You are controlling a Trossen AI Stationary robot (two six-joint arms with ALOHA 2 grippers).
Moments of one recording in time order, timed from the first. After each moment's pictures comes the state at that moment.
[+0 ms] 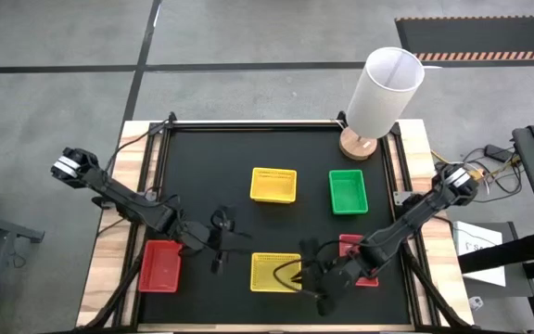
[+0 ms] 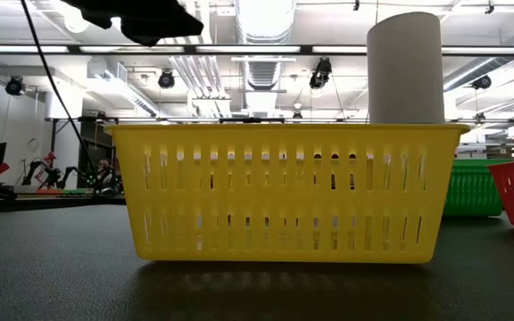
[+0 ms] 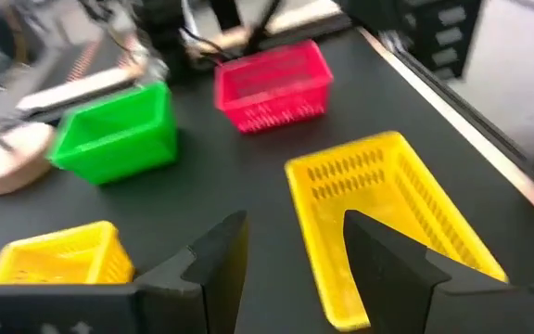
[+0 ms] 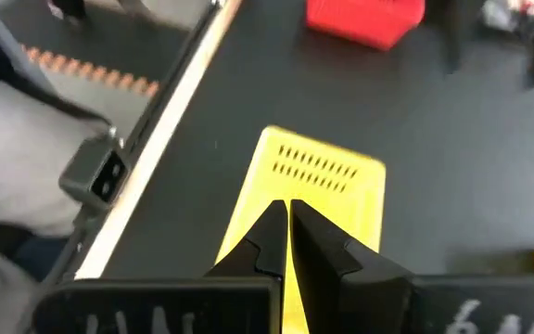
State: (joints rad) left arm -0.47 1.31 0.75 0.15 -0.36 0.06; right arm 0.62 1.66 1.27 -0.34 0.32 0.15
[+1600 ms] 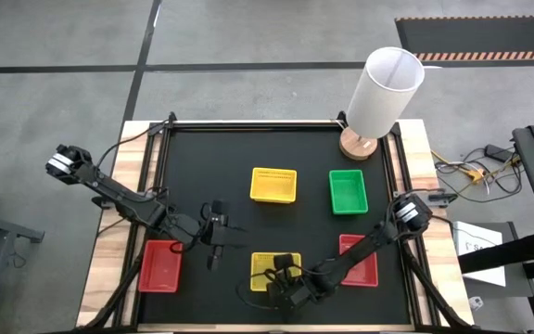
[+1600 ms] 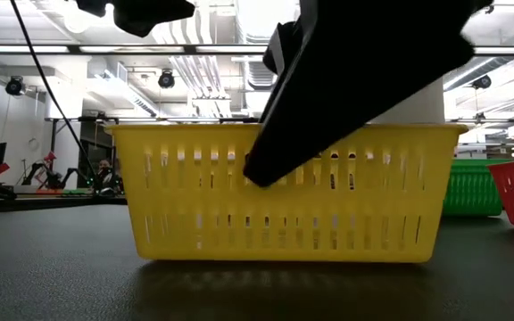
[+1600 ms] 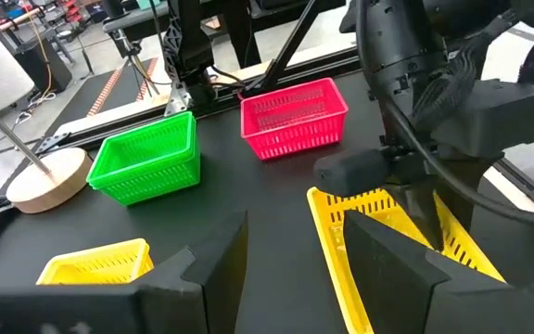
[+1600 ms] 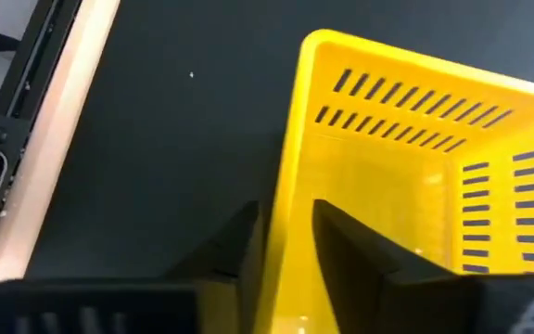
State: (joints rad) left arm -0.47 1.21 0.69 0.20 -0.39 0.09; right arm 0.57 2.15 1.57 -0.41 0.29 0.29
